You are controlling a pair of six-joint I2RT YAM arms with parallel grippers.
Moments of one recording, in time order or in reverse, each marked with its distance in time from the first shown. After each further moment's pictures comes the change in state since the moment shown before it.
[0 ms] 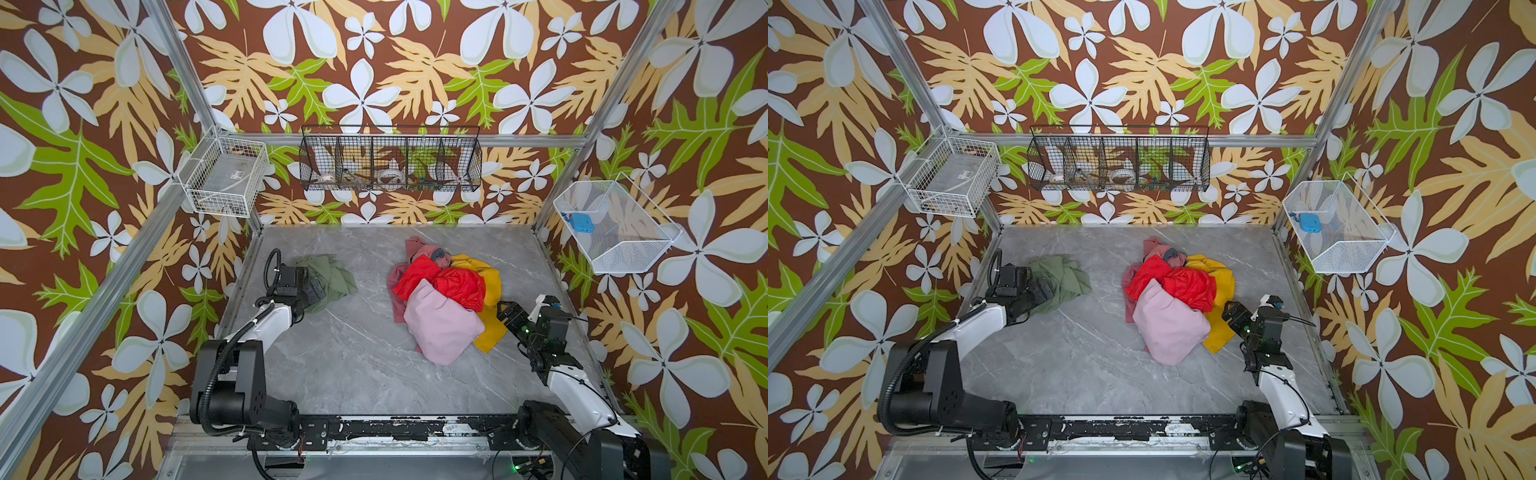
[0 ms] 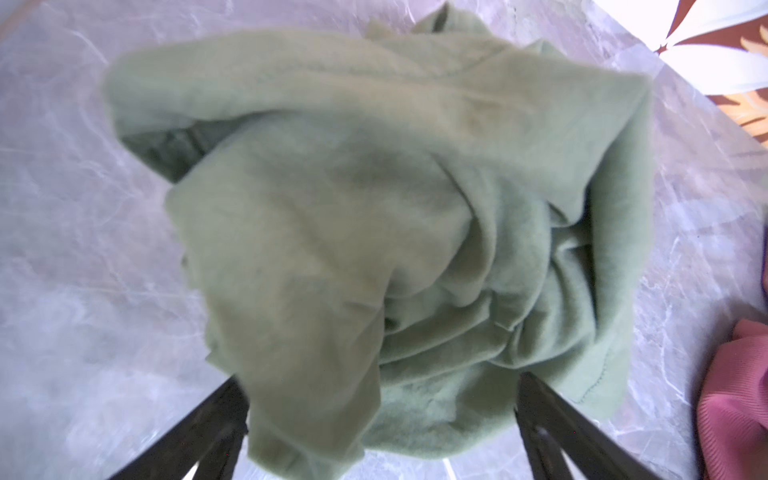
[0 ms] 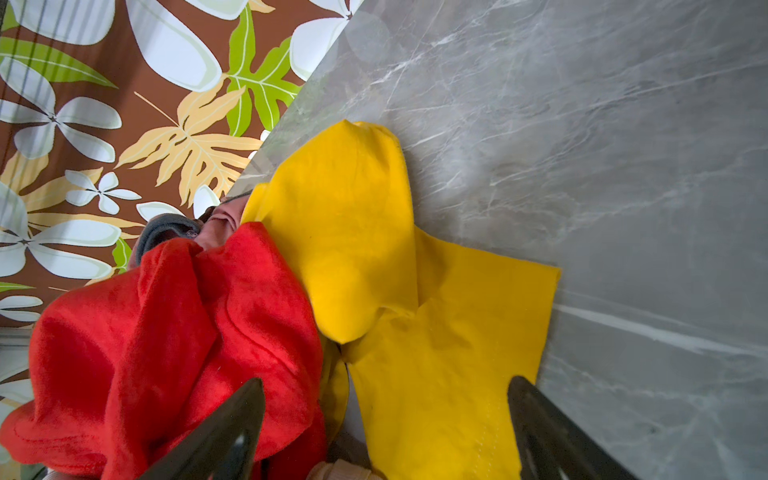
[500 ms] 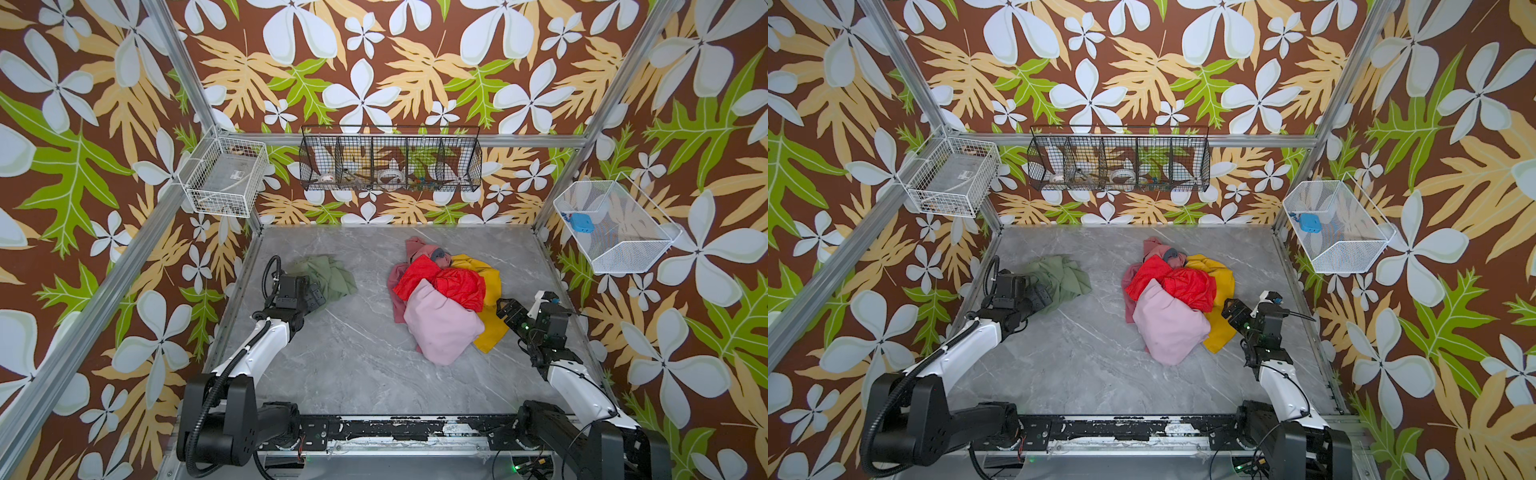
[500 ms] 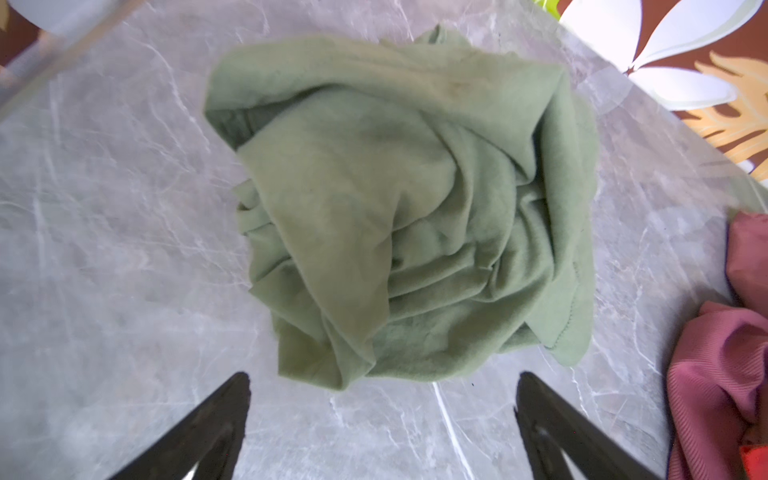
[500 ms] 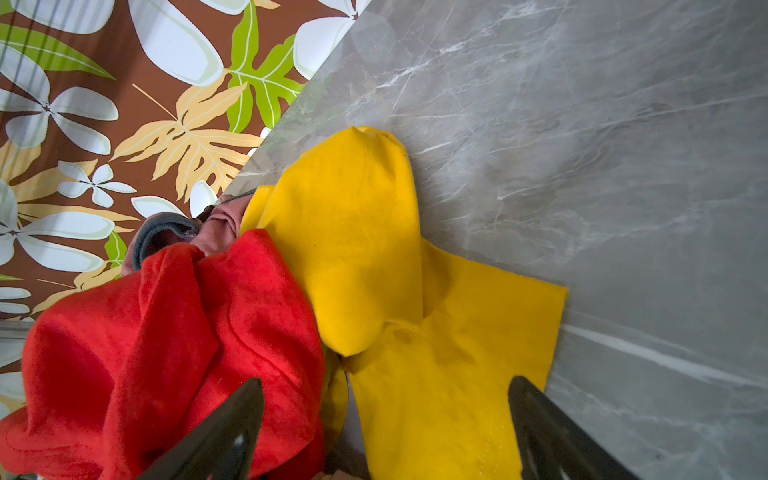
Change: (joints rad) left arm -0.050 -0.201 -0.101 -0.046 -0.069 -0.040; right arm 0.000 0.049 0.044 0.002 0.000 -0.052
